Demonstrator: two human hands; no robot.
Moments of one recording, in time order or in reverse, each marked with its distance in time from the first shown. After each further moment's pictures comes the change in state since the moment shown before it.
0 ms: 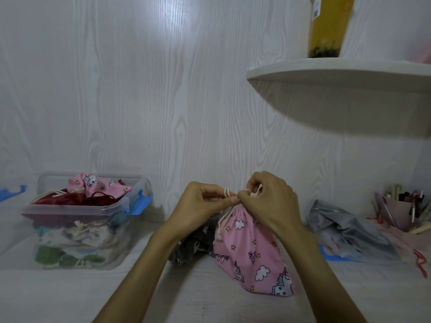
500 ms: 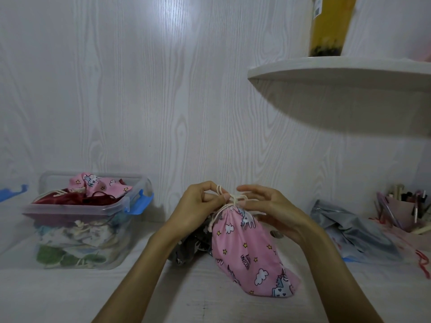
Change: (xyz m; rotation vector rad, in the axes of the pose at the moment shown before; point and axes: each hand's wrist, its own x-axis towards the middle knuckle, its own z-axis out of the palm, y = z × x) left_hand 0.001 -0.010 -0.004 -0.037 0.004 -0.085; right_hand 0.006 0.023 -0.002 0.911 -0.591 0.355
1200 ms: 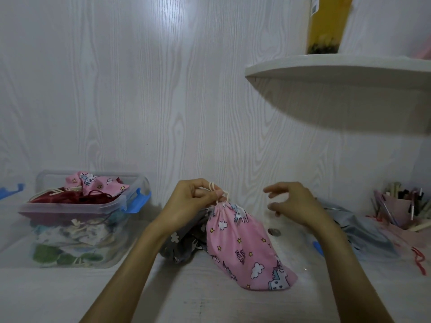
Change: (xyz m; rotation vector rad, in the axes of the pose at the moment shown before) left_hand 0.000 0.004 -0.008 -0.038 0.030 0.011; right_hand -0.006 0.004 -0.038 -0.676 0.311 -0.039
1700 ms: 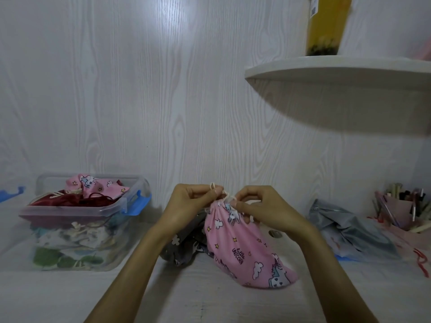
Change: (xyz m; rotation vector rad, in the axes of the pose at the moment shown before) left_hand -0.002 0.002 0.004 -0.059 0.094 -0.018; right_hand -0.008 -0.033 0.028 0.312 -0.199 -0.166
